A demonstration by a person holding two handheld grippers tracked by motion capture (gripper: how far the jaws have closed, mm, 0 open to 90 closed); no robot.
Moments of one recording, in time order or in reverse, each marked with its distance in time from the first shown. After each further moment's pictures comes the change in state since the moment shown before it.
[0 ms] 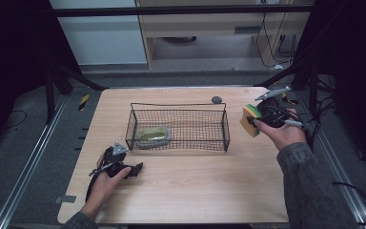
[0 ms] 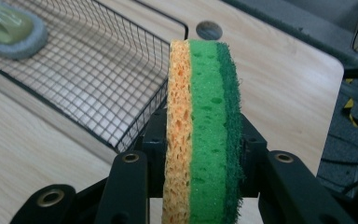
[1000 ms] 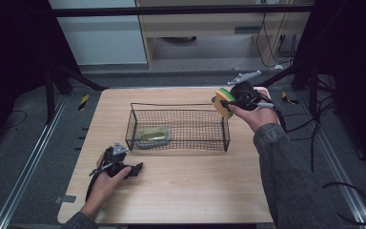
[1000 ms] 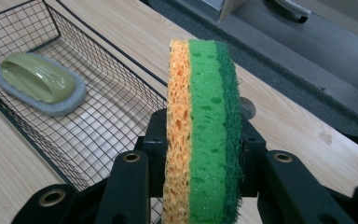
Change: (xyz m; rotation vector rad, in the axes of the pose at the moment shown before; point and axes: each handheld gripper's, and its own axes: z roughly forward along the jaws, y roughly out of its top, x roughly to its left) left arm 0.000 0.000 0.000 -0.005 0.005 -0.005; right arm 0.029 0.061 0.036 -0.127 0.093 -0.118
